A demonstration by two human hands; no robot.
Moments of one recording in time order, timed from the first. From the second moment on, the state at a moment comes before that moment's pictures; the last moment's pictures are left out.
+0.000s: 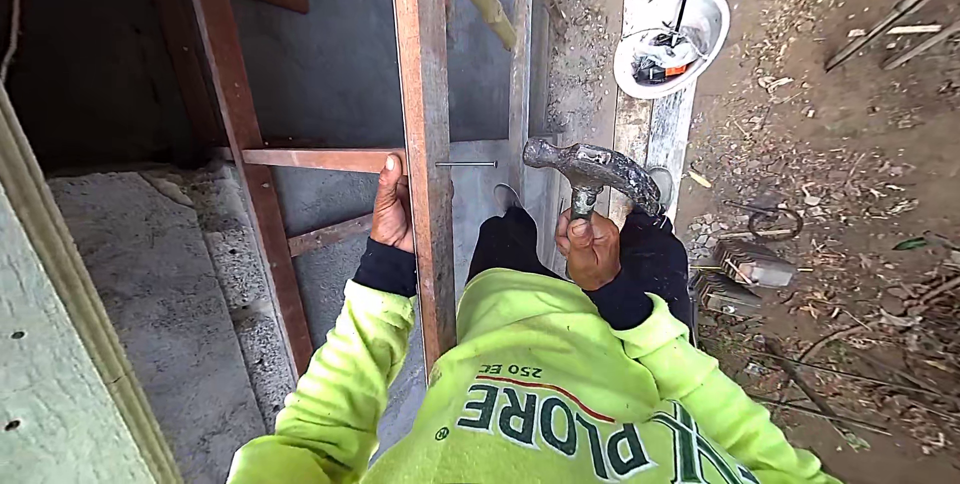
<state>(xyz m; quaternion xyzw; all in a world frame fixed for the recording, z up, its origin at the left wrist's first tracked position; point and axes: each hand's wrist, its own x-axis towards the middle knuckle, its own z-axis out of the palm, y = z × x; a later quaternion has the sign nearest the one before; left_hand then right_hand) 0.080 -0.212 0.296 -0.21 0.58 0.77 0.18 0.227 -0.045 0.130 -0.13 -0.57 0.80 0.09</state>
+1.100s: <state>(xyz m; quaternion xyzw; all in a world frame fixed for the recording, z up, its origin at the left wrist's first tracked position) 0.084 -0.205 0.301 -0.20 0.60 0.76 0.16 0.228 -0.068 0.136 -0.13 -0.54 0.83 0.08</state>
